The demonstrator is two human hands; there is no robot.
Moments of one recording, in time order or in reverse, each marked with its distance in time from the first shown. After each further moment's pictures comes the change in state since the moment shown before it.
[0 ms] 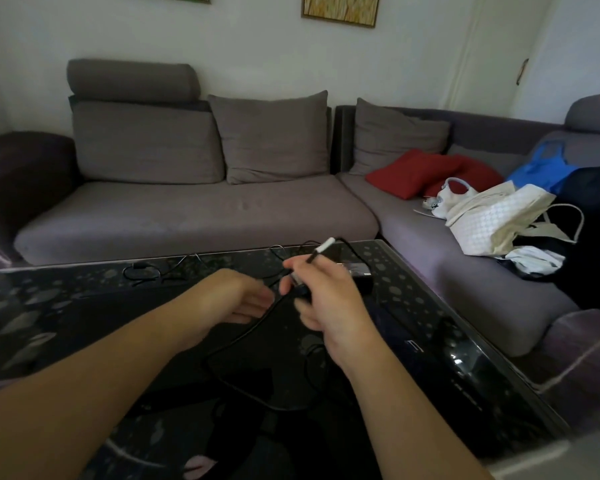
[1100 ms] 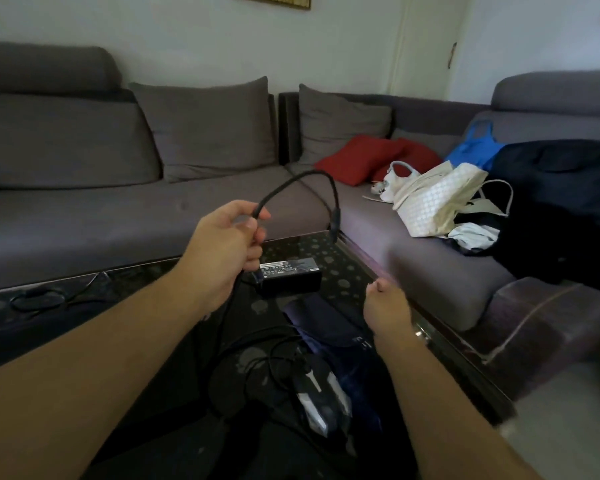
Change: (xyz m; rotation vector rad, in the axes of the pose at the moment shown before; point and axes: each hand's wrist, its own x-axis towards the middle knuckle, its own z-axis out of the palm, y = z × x) left_hand 0.074 0.078 0.083 -0.396 0.126 0.434; right_hand 0.062 0.035 -0.194 -0.216 0.780 0.210
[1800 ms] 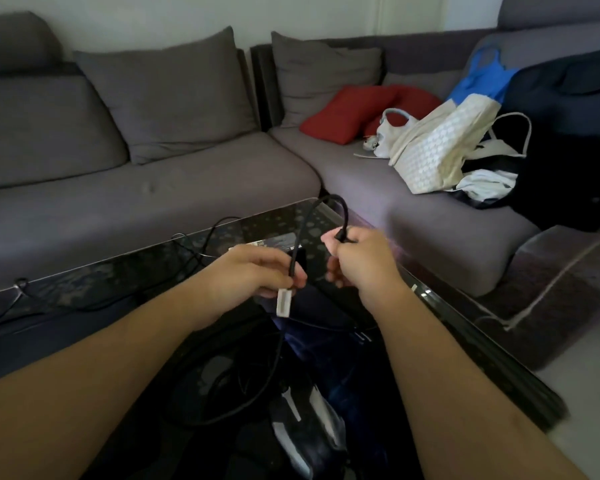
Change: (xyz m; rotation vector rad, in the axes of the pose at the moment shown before) left_hand 0.053 -0.099 0.042 0.425 -0.514 -0.259; right_hand 0.062 -0.005 0.018 -0.112 -0.241 -0.220
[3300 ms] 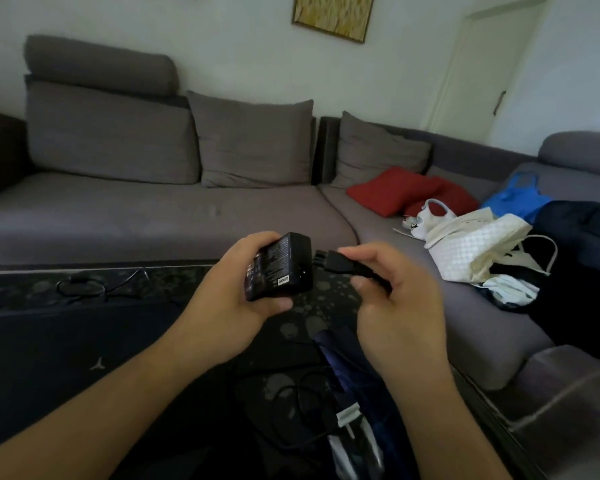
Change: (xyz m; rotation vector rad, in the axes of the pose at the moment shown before) left_hand -0.156 0.021 -0.066 0.170 0.580 0.371; right_hand -0.178 -0.122 0.041 -0.172 -0.011 -0.738
